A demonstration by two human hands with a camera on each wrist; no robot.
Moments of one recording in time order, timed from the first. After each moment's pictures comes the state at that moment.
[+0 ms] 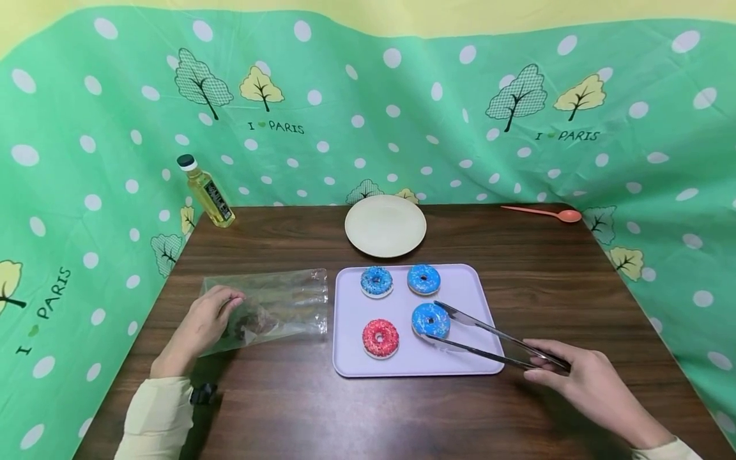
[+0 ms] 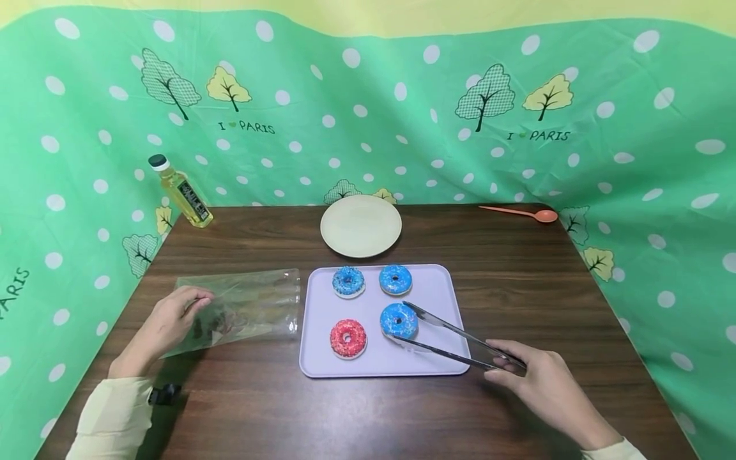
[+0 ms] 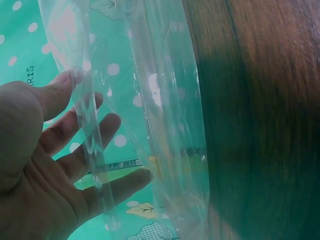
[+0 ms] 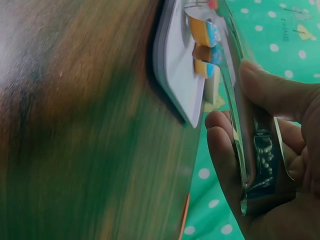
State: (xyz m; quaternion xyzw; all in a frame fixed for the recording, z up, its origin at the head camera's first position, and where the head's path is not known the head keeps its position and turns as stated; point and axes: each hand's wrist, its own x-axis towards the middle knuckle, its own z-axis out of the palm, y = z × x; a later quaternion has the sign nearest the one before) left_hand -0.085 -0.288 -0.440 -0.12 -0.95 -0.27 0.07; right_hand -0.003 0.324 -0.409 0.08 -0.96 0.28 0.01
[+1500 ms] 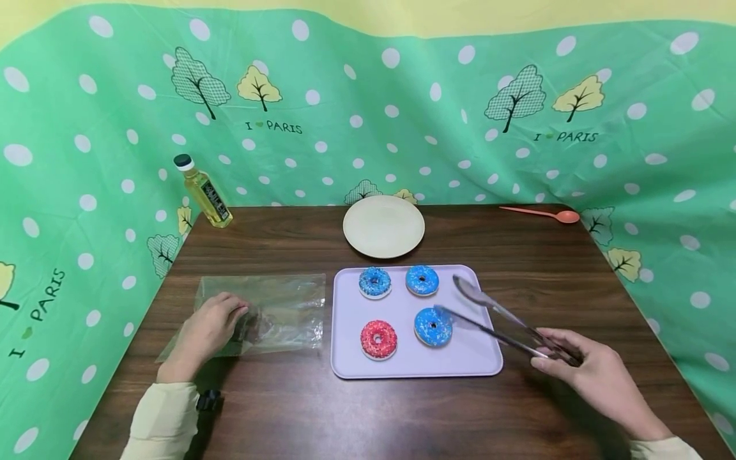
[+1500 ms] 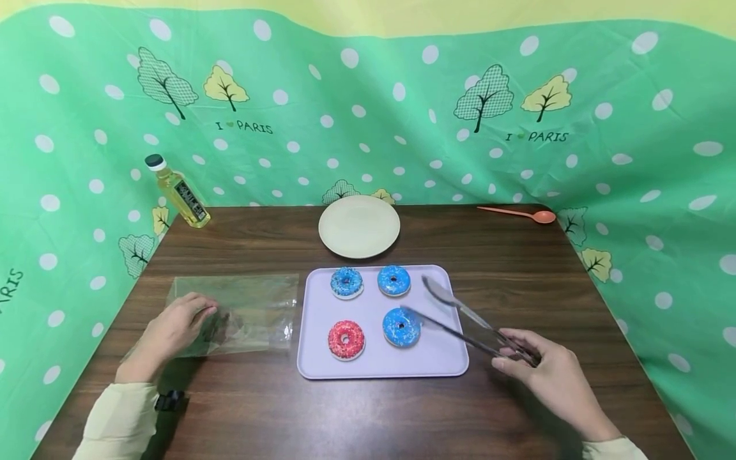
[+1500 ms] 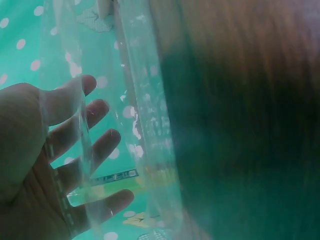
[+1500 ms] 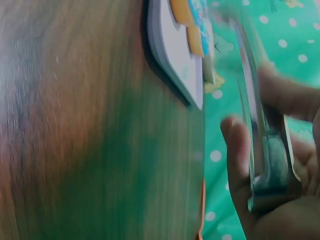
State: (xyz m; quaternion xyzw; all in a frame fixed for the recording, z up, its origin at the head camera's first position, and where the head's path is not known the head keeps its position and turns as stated) left_hand -0.082 -0.276 -0.451 -0.16 -0.96 -0.19 0.11; right_hand -0.014 0.342 -0.415 -0.01 -0.94 0.33 -0.03
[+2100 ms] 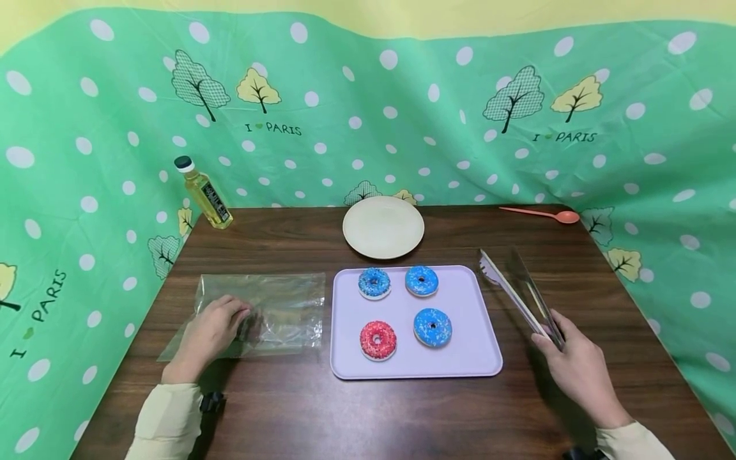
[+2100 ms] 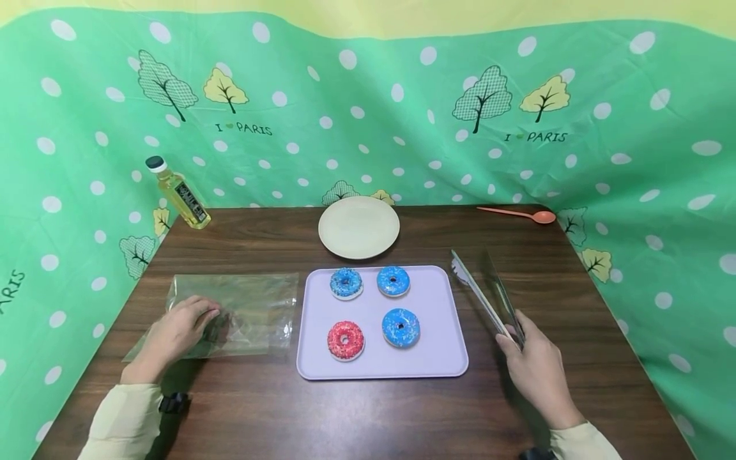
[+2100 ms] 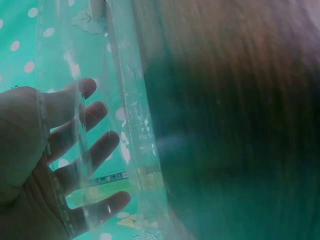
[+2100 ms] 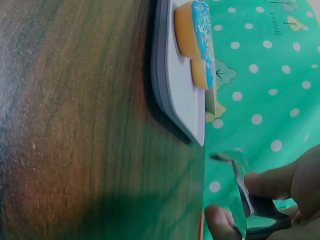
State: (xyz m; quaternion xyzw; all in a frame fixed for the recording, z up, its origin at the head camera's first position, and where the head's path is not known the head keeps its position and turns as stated) left_hand -0.081 -0.274 -0.458 -0.16 -0.97 -0.17 0.11; right_hand -0.026 0.327 -0.431 -0.03 -0.96 0.28 0.08
